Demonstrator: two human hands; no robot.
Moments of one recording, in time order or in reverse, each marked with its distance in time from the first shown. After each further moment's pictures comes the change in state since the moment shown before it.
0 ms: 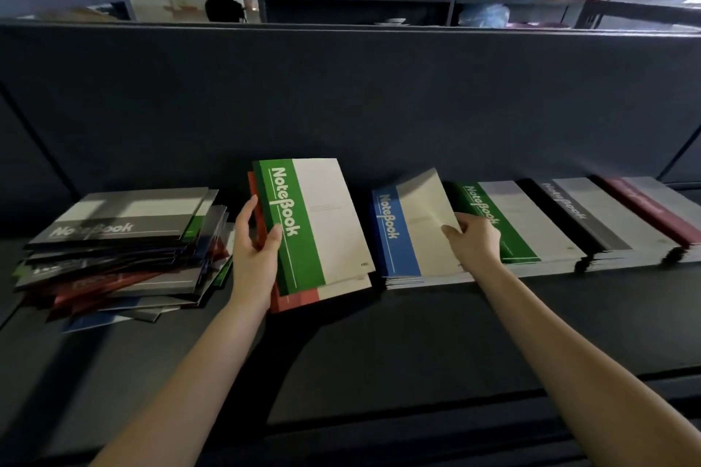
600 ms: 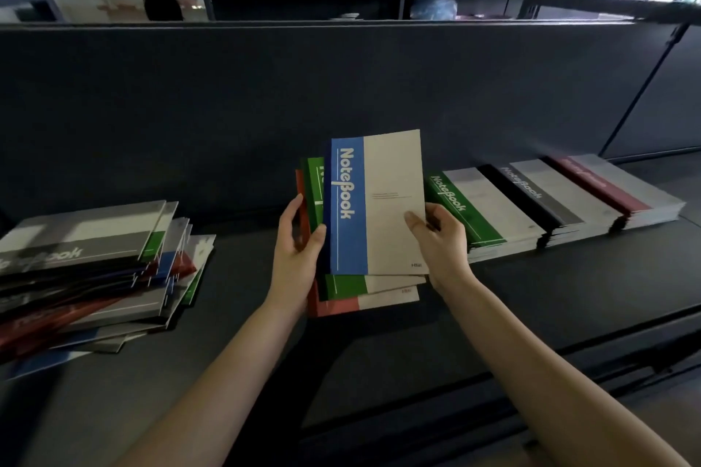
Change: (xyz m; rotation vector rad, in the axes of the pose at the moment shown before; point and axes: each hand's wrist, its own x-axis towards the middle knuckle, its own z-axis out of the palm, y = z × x) left_hand -0.019 -0.002 0.061 -0.037 -0.339 0.013; right_hand -0.051 -0.022 0.005 0.591 0.105 0.025
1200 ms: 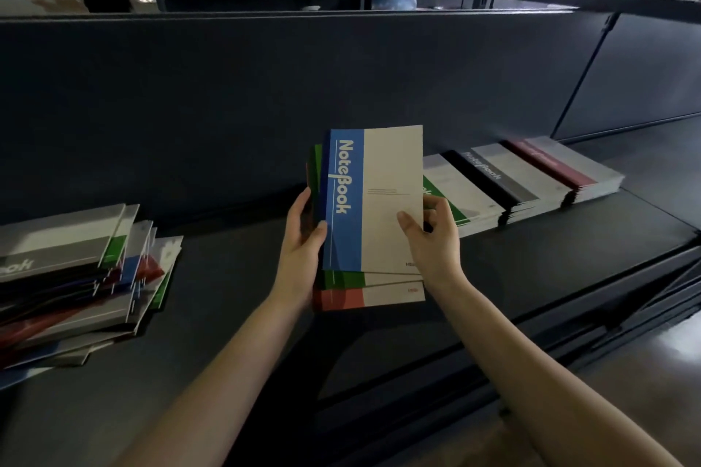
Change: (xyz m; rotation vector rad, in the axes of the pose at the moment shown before) left_hand -0.015 0.008 0.034 -0.113 -0.156 -0.124; right_hand -0.031 -0.007 -0.030 -0.008 0.094 -0.049
